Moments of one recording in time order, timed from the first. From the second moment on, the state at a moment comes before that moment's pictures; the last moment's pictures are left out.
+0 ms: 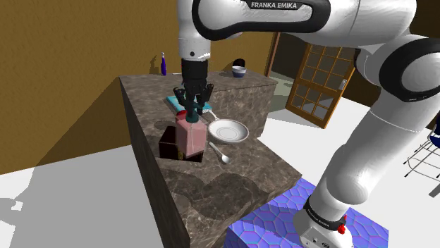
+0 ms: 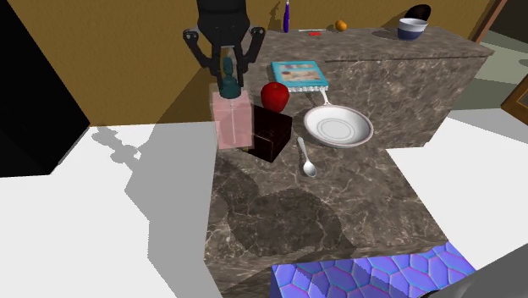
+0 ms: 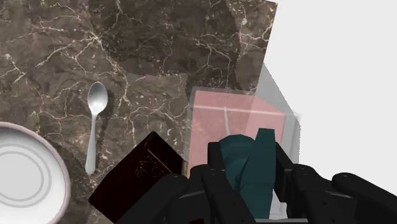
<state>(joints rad) 0.07 -0.08 0.43 -1.74 0.09 1.60 0.53</state>
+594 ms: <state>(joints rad) 0.03 0.21 0.38 -1.33 -0.02 1.45 0.44</state>
